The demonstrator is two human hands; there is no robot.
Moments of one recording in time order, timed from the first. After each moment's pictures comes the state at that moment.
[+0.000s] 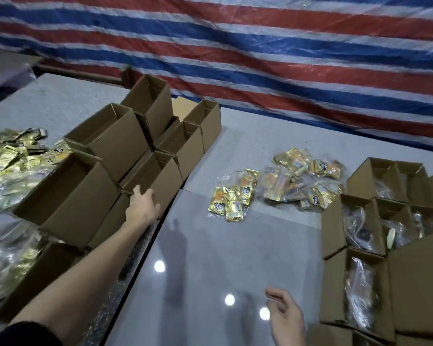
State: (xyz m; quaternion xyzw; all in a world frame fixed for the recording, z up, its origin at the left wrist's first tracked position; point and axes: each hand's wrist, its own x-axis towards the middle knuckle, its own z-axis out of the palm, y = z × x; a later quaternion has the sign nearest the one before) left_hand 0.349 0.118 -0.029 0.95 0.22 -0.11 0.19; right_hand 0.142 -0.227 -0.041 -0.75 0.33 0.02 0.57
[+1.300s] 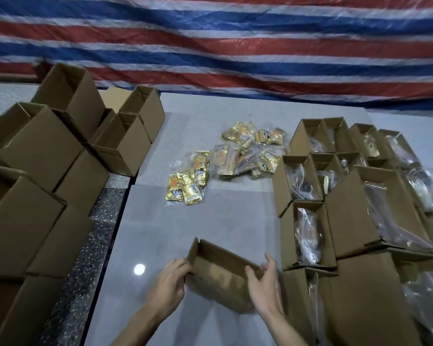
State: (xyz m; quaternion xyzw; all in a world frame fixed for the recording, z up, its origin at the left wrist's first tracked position) left_hand 0.164 -0.022 -0.058 0.90 -0.22 -0.07 0.36; right_hand 0.113 -0.251 -0.027 -0.77 0.39 0.10 0.50
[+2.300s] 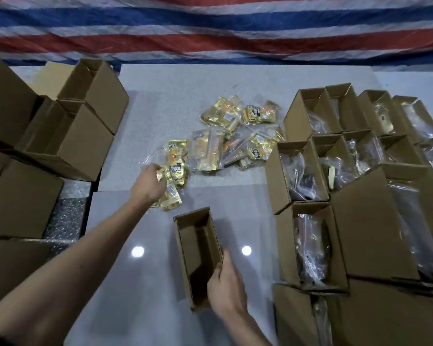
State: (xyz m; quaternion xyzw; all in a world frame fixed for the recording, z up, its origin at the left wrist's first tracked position) left_hand 0.459 -0.087 -0.100 0.95 0.00 -0.15 0.26; right_hand 0.200 -0.225 -0.057 -0.80 0.33 0.20 0.45
